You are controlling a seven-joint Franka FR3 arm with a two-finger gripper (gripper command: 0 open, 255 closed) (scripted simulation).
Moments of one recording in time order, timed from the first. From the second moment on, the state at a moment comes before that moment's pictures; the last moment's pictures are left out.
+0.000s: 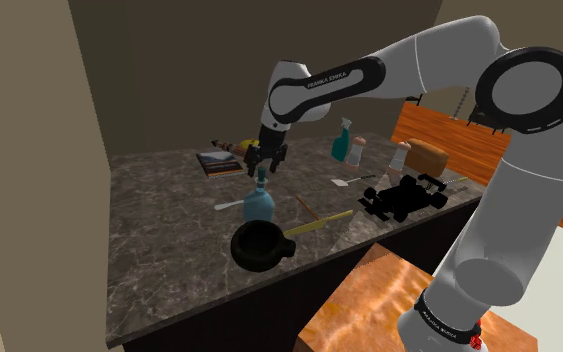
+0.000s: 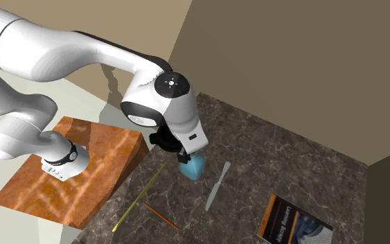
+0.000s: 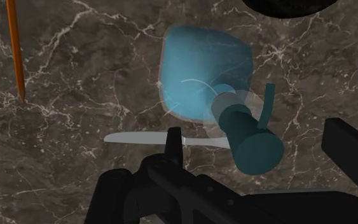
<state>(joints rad) 0.00 0.09 0.10 -2.01 0.13 2.18 0.12</state>
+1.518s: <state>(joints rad) 0.00 0.05 0.10 -1.94 0.13 2.09 0.13</state>
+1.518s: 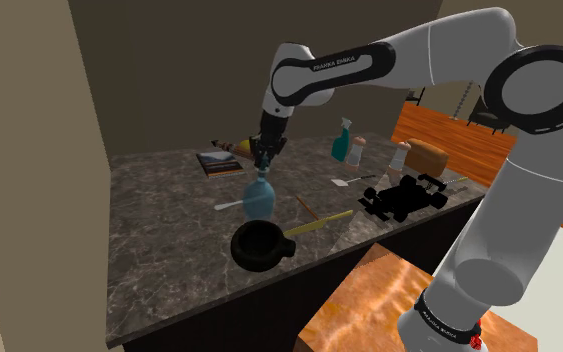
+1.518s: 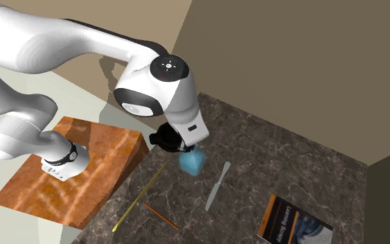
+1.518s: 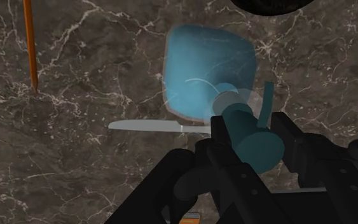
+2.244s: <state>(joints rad) 0.00 0.03 0.10 -1.83 0.13 1.94 0.14</state>
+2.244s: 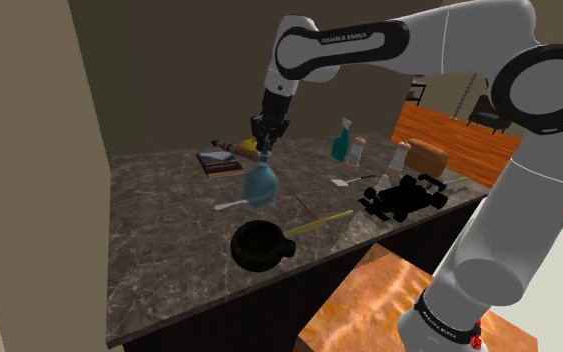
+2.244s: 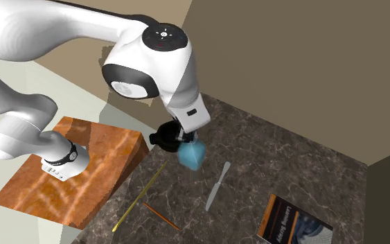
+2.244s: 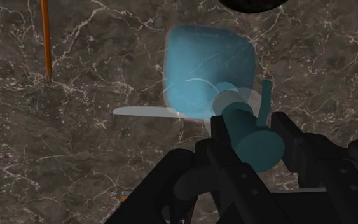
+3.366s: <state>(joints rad) 0.02 -0.03 0.11 -1.66 0.12 1.73 0.21</state>
